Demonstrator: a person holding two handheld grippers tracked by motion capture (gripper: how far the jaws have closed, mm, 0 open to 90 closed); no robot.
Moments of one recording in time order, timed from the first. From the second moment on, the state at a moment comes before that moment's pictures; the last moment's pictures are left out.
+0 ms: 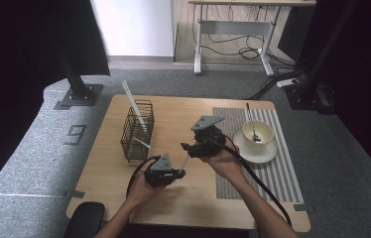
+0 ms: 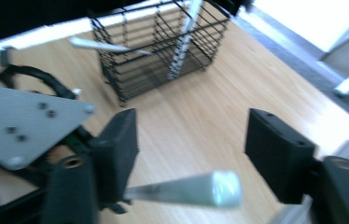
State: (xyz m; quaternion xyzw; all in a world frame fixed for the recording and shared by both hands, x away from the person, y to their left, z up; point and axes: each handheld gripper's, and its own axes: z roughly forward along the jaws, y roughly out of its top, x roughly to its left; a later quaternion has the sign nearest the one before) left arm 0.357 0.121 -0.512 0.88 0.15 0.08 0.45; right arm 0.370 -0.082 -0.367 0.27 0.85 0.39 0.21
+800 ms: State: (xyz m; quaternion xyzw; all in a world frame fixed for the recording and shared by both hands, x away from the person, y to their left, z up) left arm 0.358 0.126 -0.508 0.88 0.14 0.08 0.44; right arm 0.391 -0.137 -0.414 0.35 0.83 0.35 0.24
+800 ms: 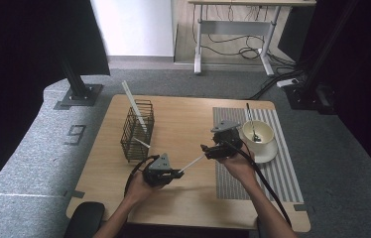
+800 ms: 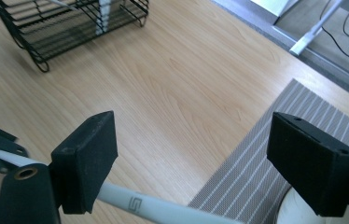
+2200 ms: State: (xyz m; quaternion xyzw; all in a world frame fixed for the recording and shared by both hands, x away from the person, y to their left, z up) left arm 0.355 0.119 -0.511 0.94 0.07 0.01 0.33; right arm 0.345 -0.180 -0.469 0.31 0.89 0.33 0.12
